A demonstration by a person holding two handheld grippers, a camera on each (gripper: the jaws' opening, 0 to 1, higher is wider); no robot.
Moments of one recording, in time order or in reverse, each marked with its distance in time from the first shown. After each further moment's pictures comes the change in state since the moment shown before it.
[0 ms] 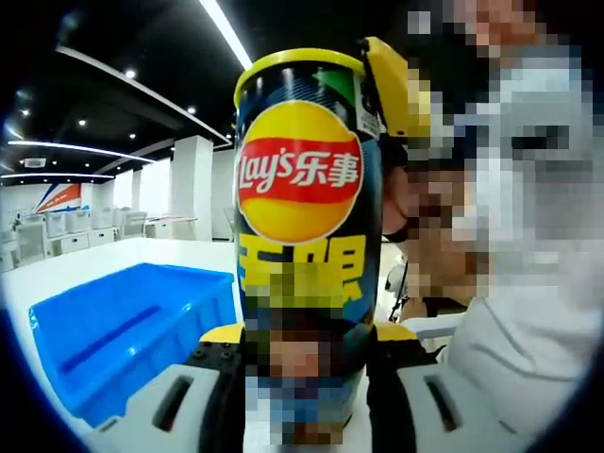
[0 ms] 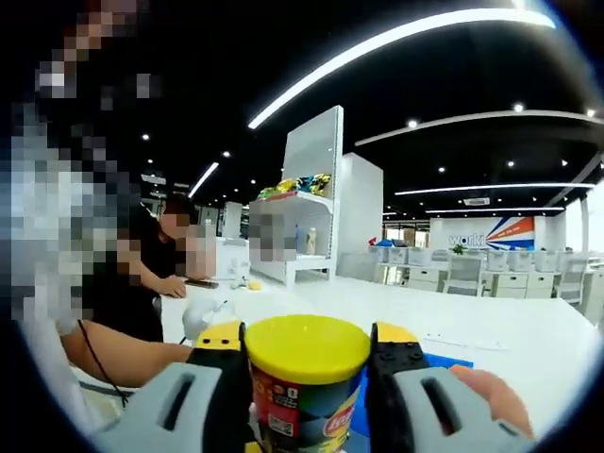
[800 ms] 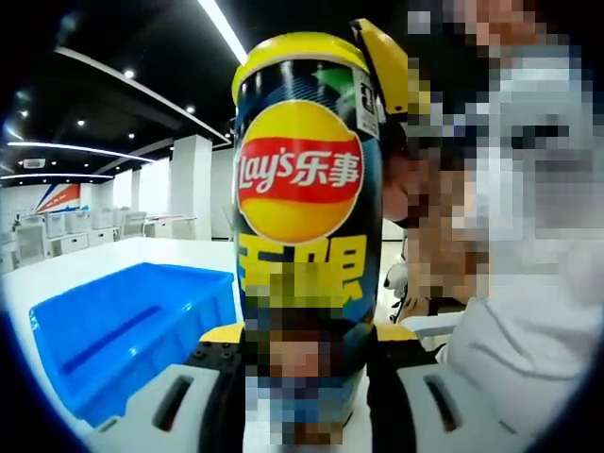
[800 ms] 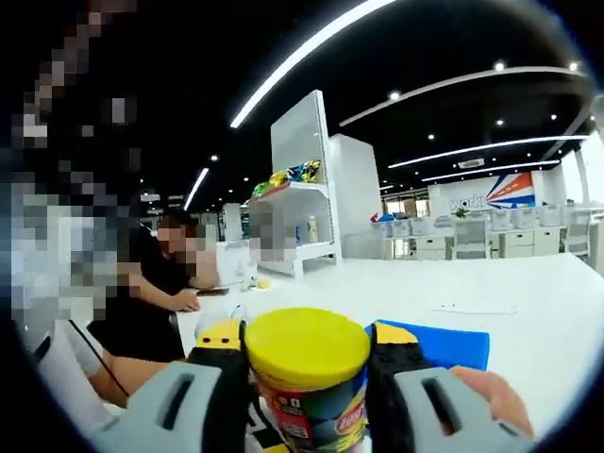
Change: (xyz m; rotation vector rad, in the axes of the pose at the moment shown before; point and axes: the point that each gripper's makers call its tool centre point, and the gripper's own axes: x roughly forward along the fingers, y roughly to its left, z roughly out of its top) left arm -0.003 0.000 -0.001 0.004 0.007 -0.009; right arm 0.001 -0.001 0.006 0.263 0.071 0.039
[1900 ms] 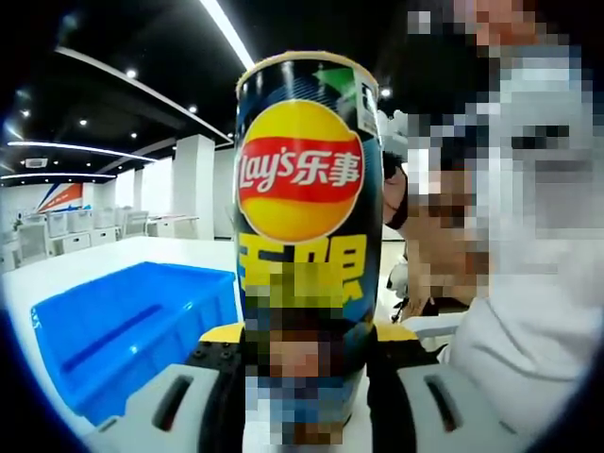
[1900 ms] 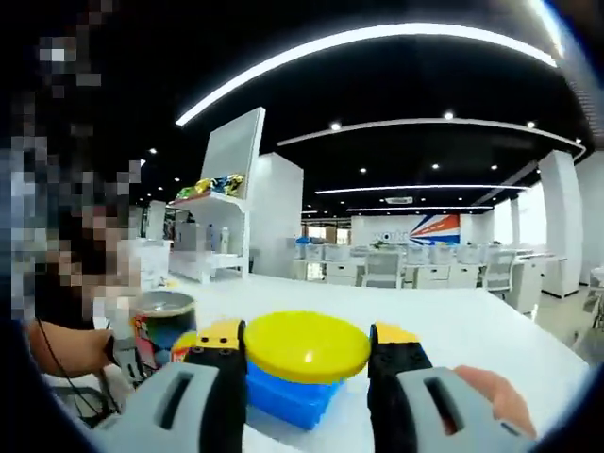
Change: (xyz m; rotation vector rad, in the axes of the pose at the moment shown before) left arm 0.002 0.006 0.000 -0.005 -0.002 0.018; right arm -0.108 -0.141 0.006 -0.252 -0.098 -0.516
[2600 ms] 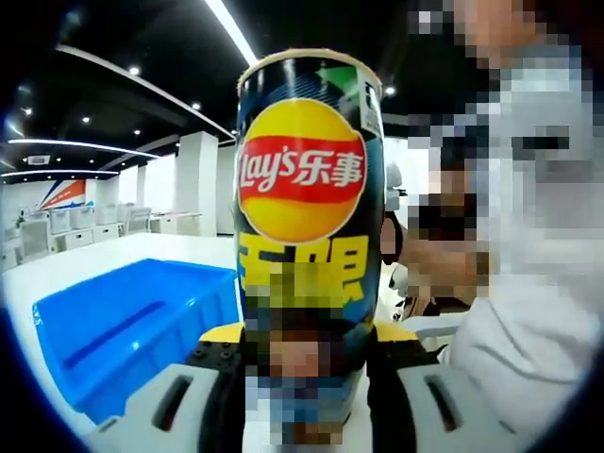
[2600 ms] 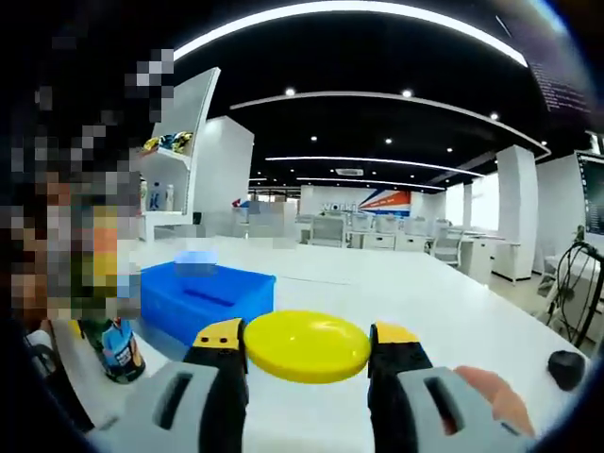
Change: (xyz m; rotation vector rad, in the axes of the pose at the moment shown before) left arm -0.001 -0.002 -0.001 -0.008 0.018 0.013; right arm -0.011 -0.057 -0.084 -0.032 0.124 -0.169
